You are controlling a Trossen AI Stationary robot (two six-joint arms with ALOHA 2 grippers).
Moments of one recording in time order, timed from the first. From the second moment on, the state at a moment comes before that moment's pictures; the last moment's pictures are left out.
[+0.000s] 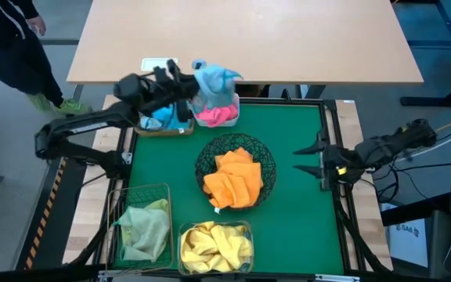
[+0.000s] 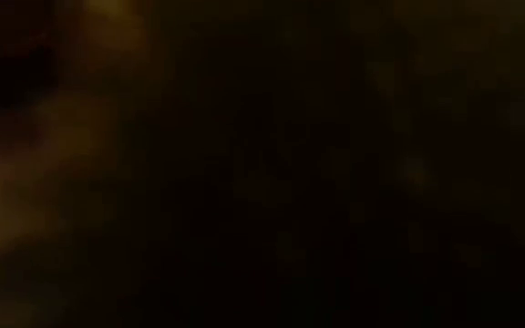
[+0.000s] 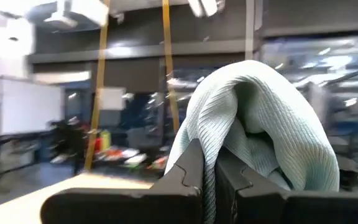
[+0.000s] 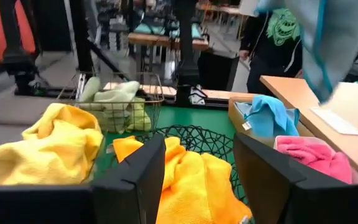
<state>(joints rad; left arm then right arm) 0.36 1.19 1.09 0.48 0.02 -0.05 0.45 0.61 0.77 -0.32 0.44 -0.02</state>
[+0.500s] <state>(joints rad) 0.63 1.01 1.09 -0.36 -0.11 -0.05 0.16 0.33 0.23 0.13 0.13 0.07</state>
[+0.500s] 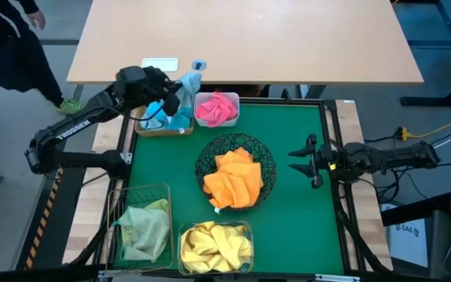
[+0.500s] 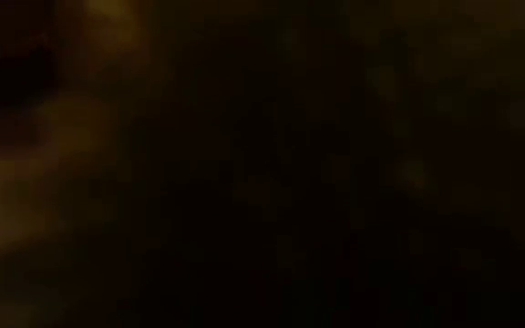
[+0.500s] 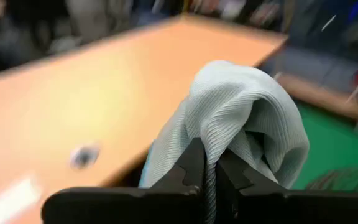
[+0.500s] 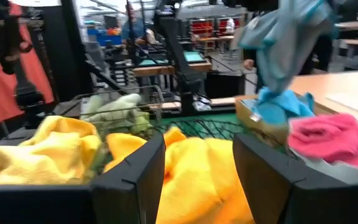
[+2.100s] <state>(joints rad) 0.99 1.16 0.77 -0.49 -0.19 -0.11 0.03 0.28 0.01 0.18 0.01 0.11</state>
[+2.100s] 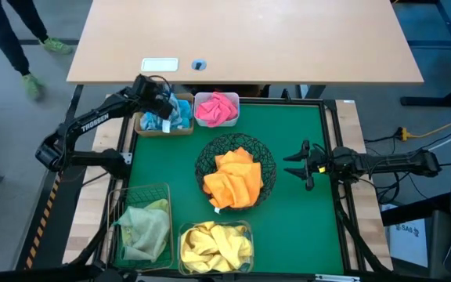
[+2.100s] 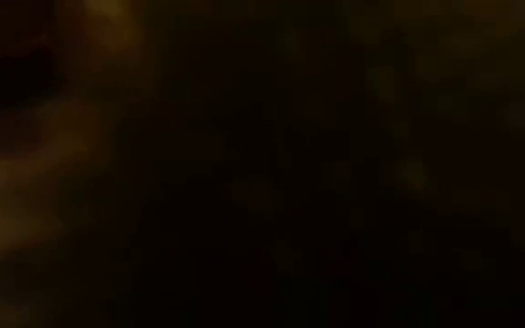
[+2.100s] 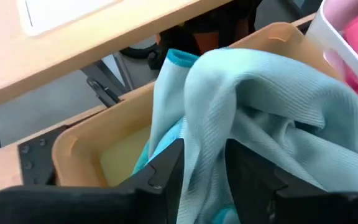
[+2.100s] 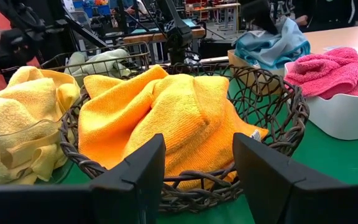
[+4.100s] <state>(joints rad) 0.47 0.17 0.01 0.26 0.36 0.03 0.03 0.28 0.01 0.09 0.19 0.11</state>
